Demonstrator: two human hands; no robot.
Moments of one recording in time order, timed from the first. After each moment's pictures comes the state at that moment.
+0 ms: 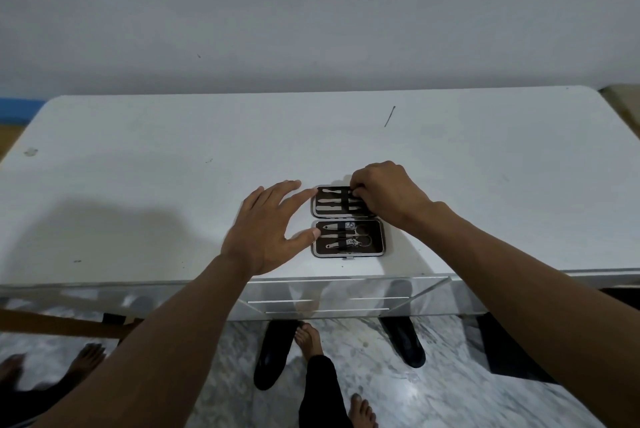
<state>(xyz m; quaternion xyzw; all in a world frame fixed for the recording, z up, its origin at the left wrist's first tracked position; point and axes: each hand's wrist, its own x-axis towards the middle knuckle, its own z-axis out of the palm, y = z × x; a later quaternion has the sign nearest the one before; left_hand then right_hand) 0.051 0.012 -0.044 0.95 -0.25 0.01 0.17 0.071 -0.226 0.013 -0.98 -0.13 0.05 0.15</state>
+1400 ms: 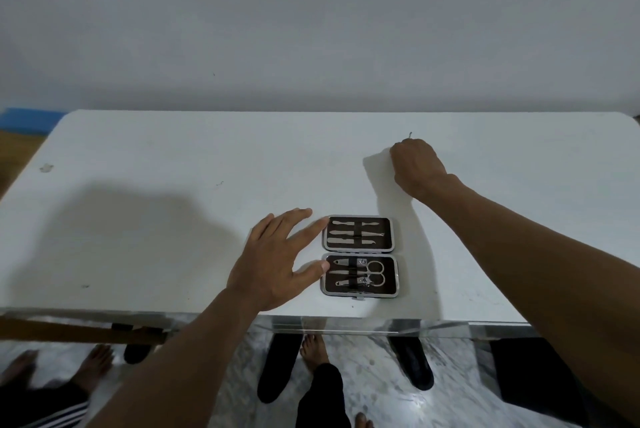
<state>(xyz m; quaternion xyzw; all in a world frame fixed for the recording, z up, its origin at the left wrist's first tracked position) 0.051 0.012 -0.039 0.96 -0.24 -0.01 0.16 0.167 -0.252 0.016 -1.00 -0.04 0.05 -0.01</state>
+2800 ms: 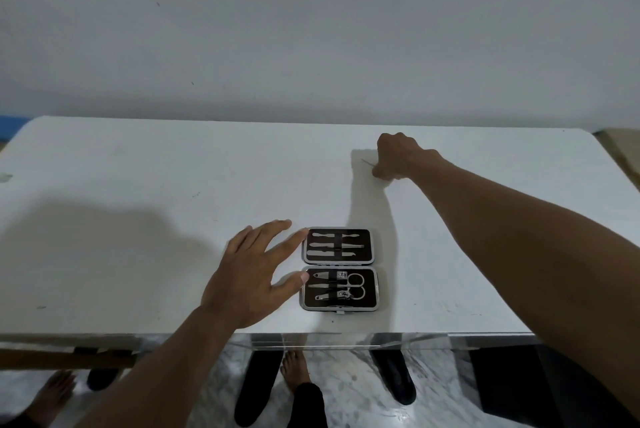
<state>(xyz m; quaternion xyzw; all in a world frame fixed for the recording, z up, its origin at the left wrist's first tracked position) 0.051 0.013 -0.037 0.96 -0.24 -0.01 0.16 0.200 -0.264 0.044 -0.98 0.06 0.17 0.06</state>
